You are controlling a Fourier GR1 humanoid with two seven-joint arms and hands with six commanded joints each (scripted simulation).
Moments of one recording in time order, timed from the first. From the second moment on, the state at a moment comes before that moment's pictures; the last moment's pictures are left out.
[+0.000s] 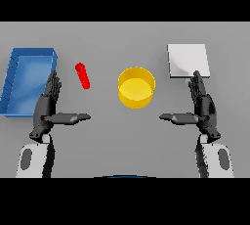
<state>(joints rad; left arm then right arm) 0.00 0.00 0.00 -1.57 0.00 0.00 0.00 0.00 0.00 0.00 -1.57 0.00 0.00 0.00</state>
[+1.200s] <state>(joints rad) -0.13 0.07 -0.05 -1.44 -0.14 -0.03 0.07 0.07 -0.09 0.10 -1.69 0.17 0.01 -0.10</state>
